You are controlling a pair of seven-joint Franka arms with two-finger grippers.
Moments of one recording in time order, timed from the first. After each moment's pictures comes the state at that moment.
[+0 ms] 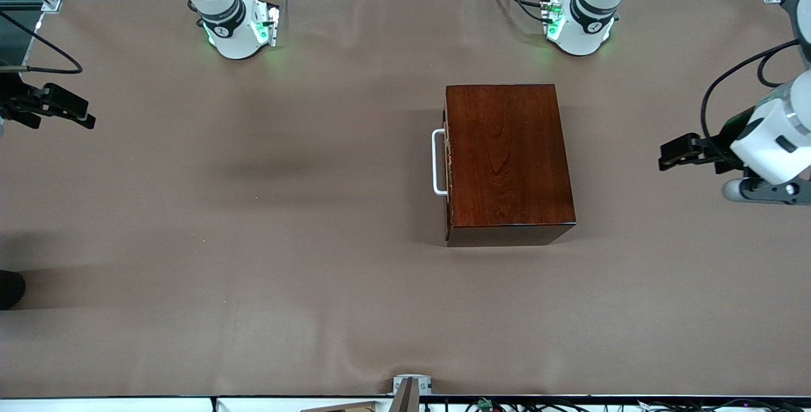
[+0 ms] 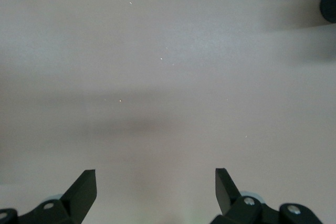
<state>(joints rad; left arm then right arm) -0.02 0.24 -0.08 -1.31 -0.02 1.50 -0.06 -0.01 -0.02 -0.06 -1.59 0.02 1.53 -0.04</state>
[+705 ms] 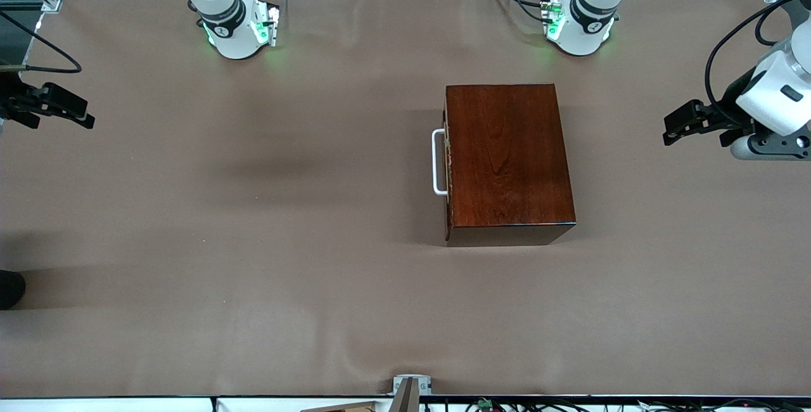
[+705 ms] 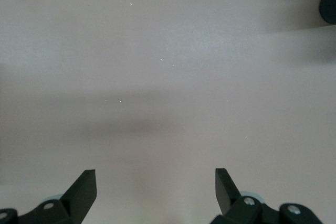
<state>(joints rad) -0.03 0.06 -0.07 -1.52 -0.02 1.59 -0.08 -0.01 -0.02 -0.06 -1.58 0.02 1.53 -0.04</state>
